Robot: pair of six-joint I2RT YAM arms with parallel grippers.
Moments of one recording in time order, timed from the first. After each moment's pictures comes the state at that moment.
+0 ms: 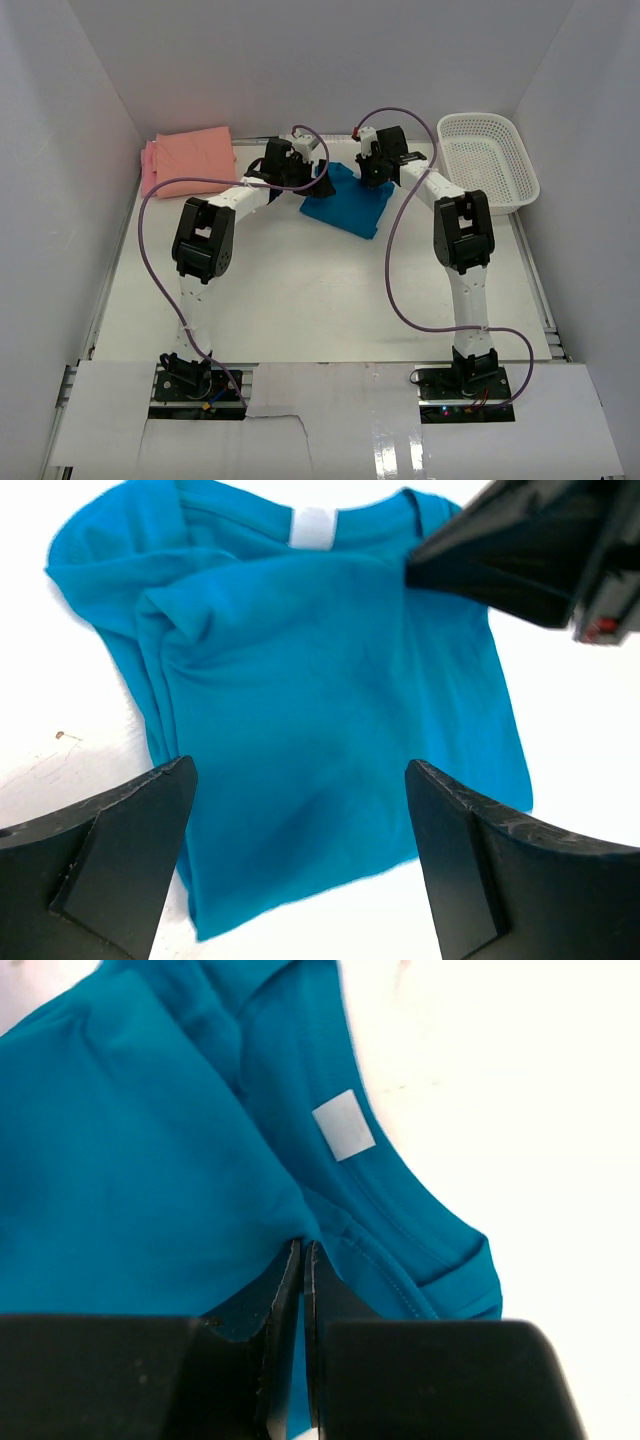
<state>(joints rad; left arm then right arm) -0.38 2.24 1.70 -0.04 0.48 -0.16 0.33 2.28 1.87 -0.36 -0.25 -0.24</state>
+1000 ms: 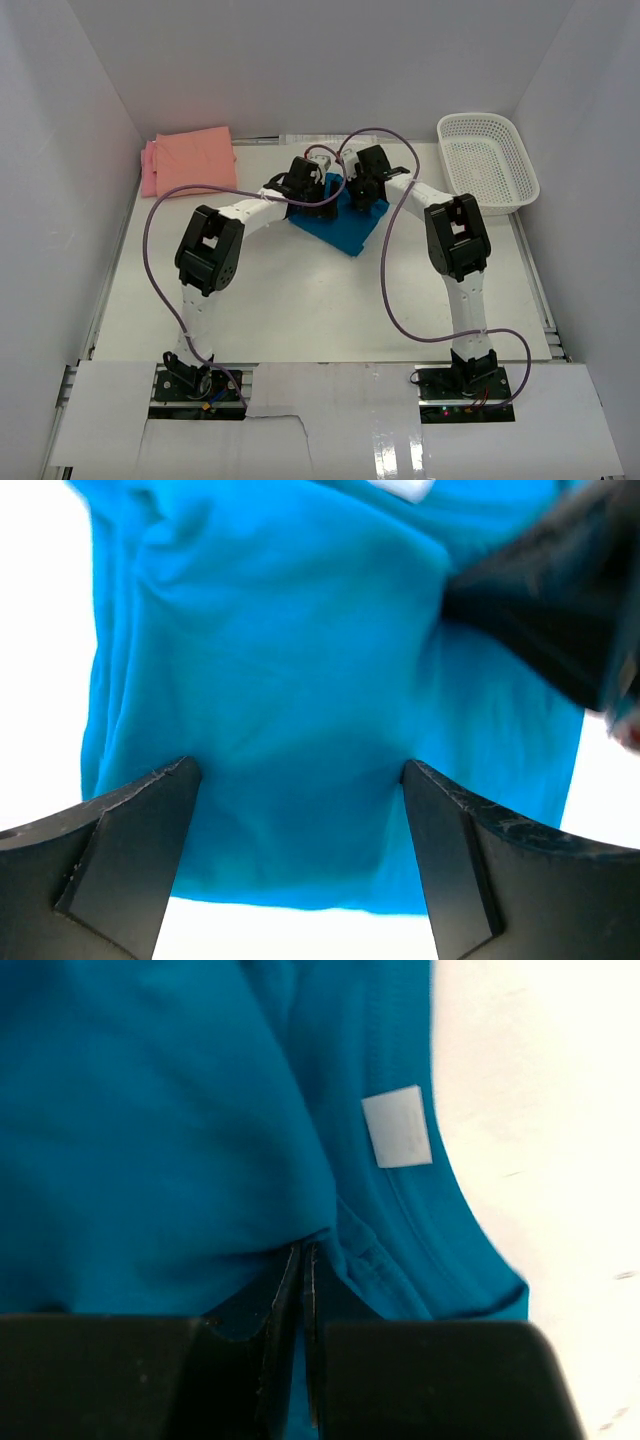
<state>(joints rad) -0.53 2.17 1.61 -0.21 0.09 -0.25 0.42 2.26 1.75 -0.36 -0.16 -0.24</state>
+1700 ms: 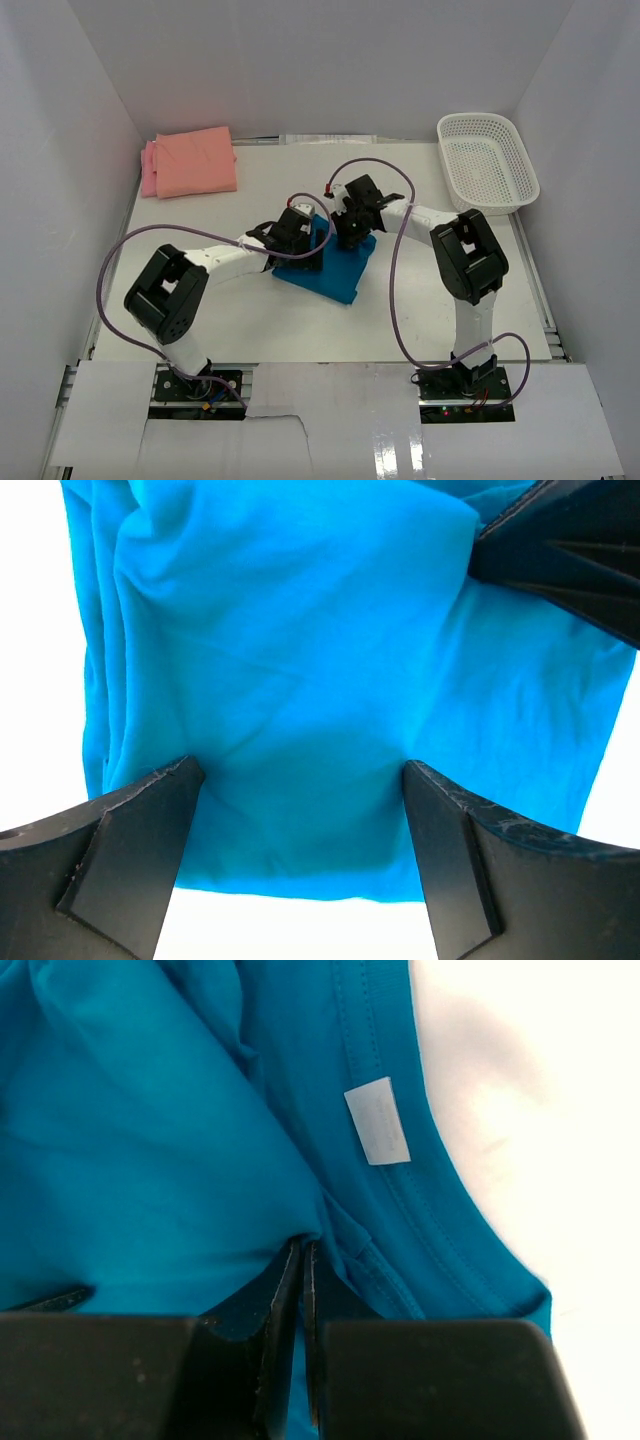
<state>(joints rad) -0.66 1.72 1.01 -0.21 -0.07 -0.44 0.57 2.02 1.38 -0.37 -0.29 -0.07</state>
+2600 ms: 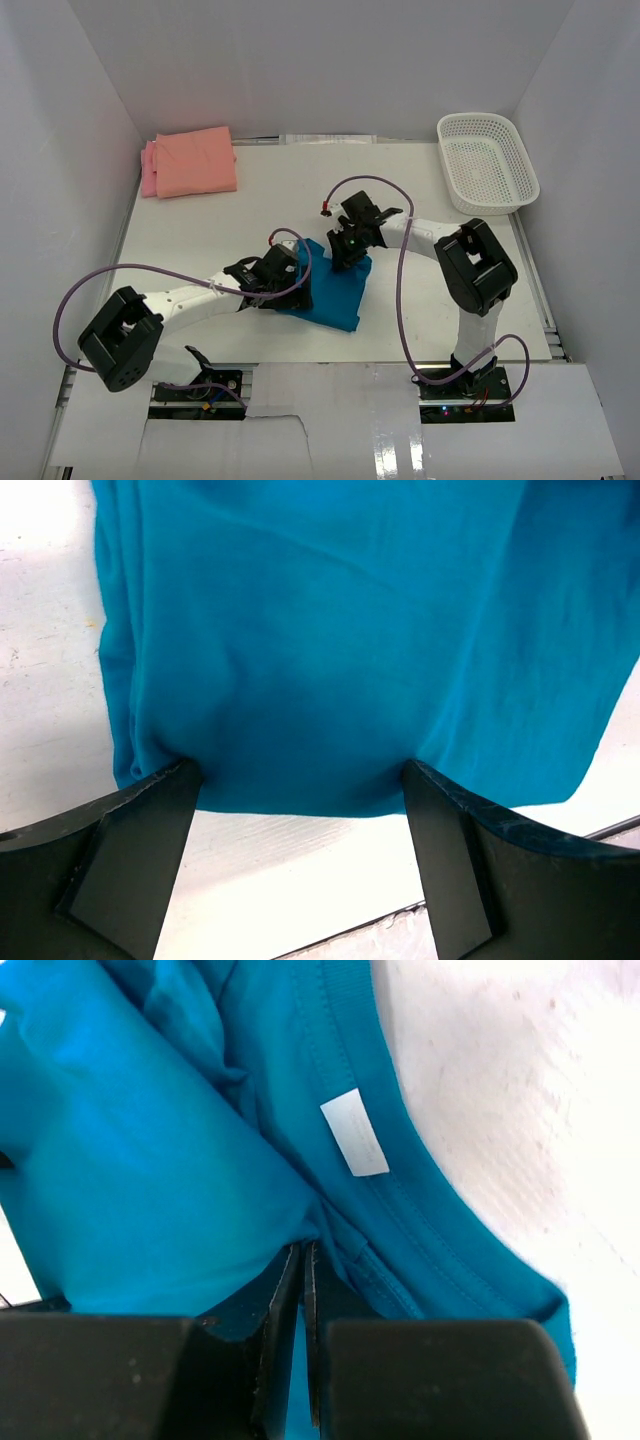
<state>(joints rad) -0.80 1.35 0.68 -0.35 -0.03 -0.69 0.65 1.89 1.19 -0.37 -0.40 0.07</state>
